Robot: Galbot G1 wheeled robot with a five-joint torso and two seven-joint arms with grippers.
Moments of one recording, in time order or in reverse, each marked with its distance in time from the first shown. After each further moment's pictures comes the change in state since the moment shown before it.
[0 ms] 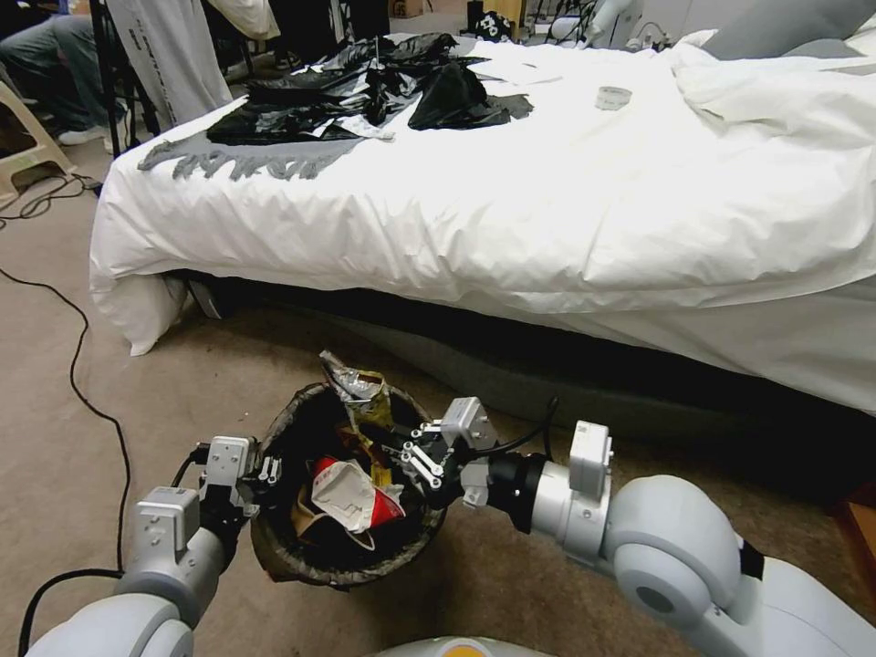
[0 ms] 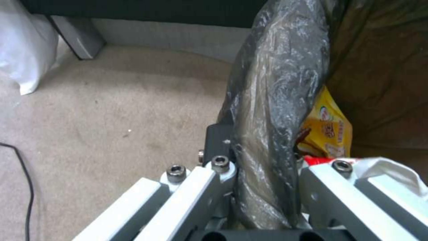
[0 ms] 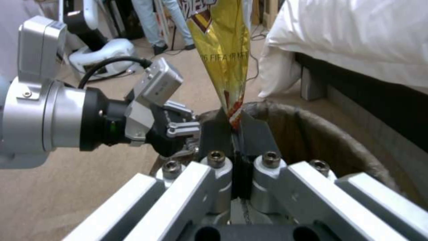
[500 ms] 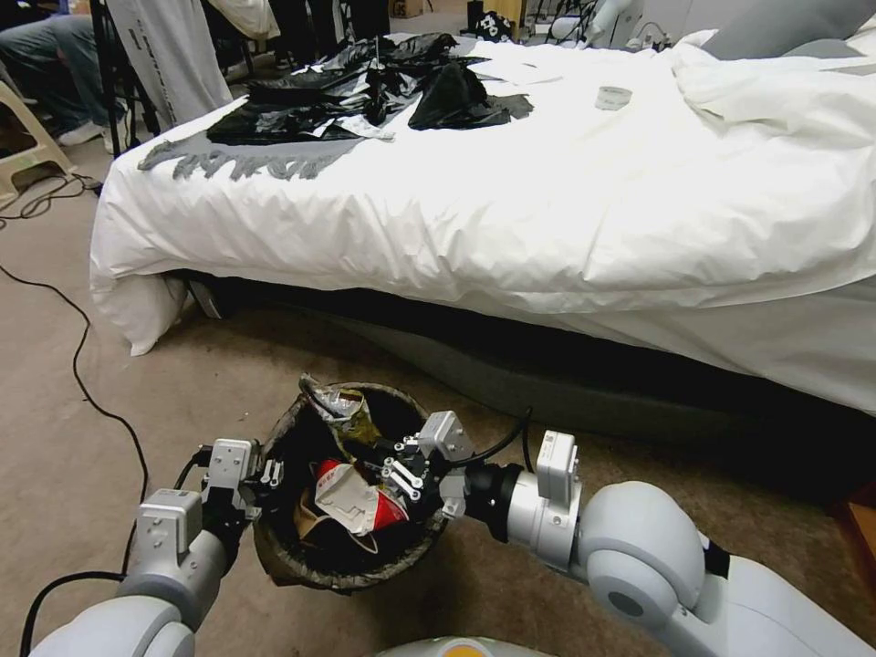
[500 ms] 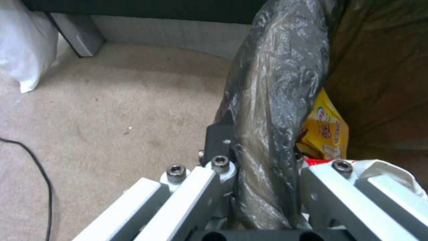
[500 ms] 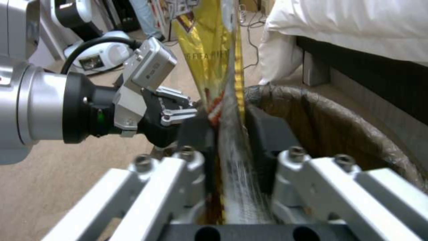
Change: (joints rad) left arm 0.008 0.004 -0.002 0.000 0.001 0.001 0.001; right arm 0.021 0.028 -0.066 -0.035 -0.004 -0.016 0.055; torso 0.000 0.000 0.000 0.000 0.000
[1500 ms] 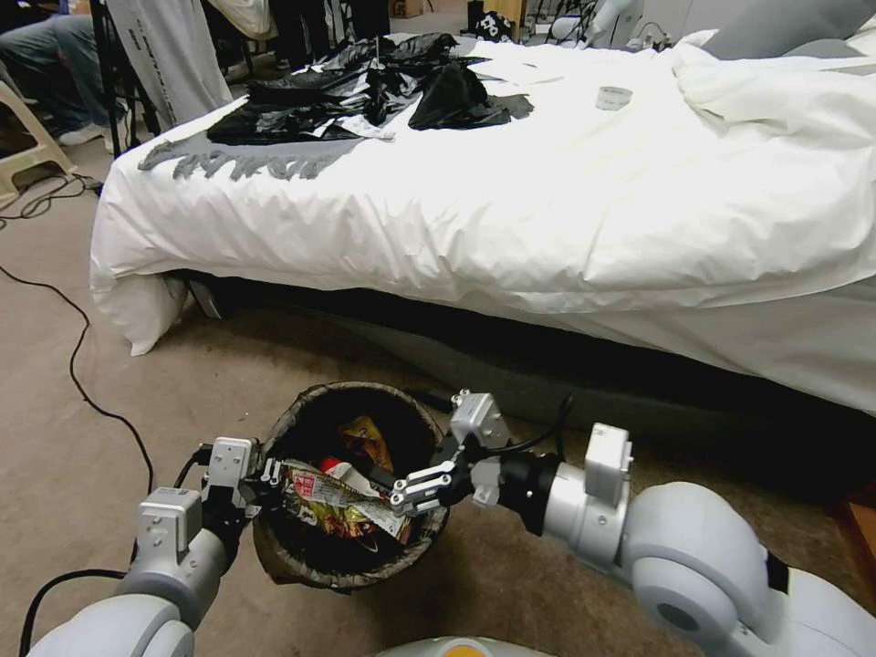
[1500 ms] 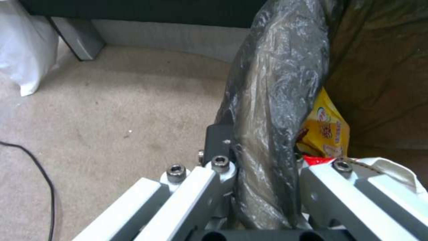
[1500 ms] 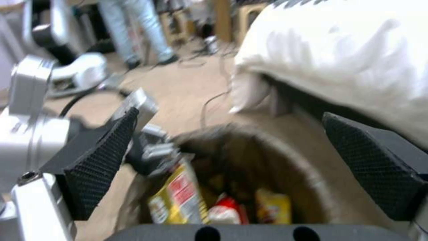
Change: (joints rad) left arm -0.008 0.002 -0.004 0.000 -0.003 0.000 0.004; right arm -0.122 -0.060 0.207 0.152 0.008 0.039 0.045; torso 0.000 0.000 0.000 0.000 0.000
